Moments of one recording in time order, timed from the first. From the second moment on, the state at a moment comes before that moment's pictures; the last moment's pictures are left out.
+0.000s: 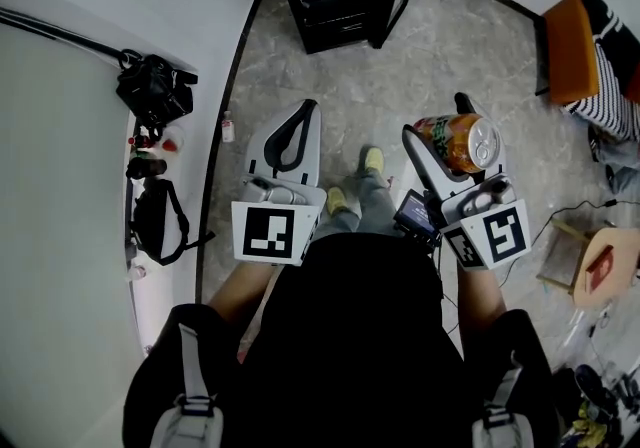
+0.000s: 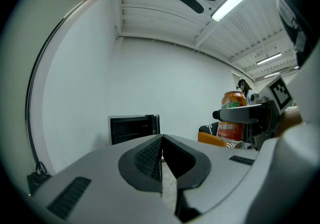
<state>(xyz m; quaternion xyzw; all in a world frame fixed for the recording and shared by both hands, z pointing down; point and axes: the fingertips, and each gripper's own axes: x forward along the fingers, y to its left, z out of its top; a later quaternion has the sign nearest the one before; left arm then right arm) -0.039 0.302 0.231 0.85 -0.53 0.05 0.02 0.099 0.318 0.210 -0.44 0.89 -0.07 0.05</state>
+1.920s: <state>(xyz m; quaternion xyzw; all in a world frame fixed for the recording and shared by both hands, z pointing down) 0.010 0.105 0.224 0.81 -0.59 0.06 -0.01 0.149 0.098 0.233 -0.38 0.92 -0.08 0.04</state>
